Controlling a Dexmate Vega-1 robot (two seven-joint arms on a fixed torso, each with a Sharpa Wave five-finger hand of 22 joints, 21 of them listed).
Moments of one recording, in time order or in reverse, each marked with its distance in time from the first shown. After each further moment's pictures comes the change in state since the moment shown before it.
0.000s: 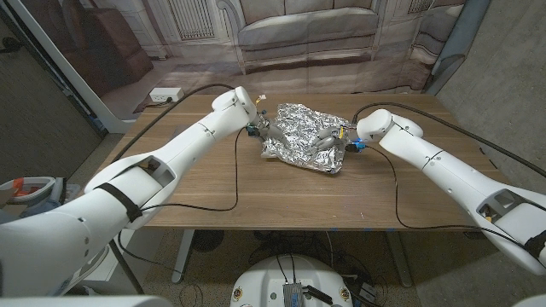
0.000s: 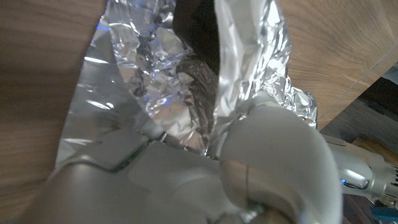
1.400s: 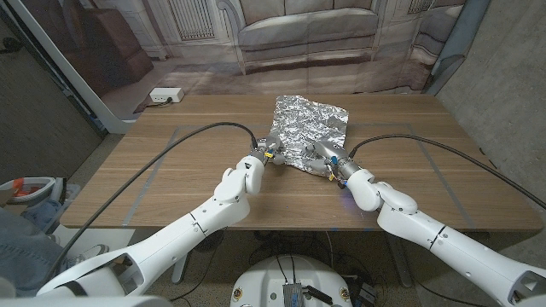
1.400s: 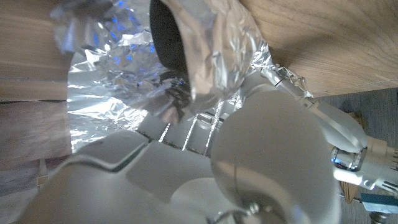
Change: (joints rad) left arm 0.523 0.158 0.015 -0.496 0.364 -0.090 0.733; left_hand 0.251 -0.007 0.018 -0.126 0.008 -0.134 -0.069 0.078 -0.002 -0.173 -0.032 0.000 -0.055 -0.248 0.062 -0.048 -0.006 -0.104 -0.011 -0.056 0.021; right arm -0.422 -0.074 0.000 -0.273 -0.392 0.242 -0.897; right_hand 0.211 -0.061 0.055 -0.097 0.003 -0.089 0.000 0.045 -0.001 -0.110 -0.009 0.069 0.003 -0.068 0.071 0.088 0.012 -0.056 0.120 -0.040 0.028
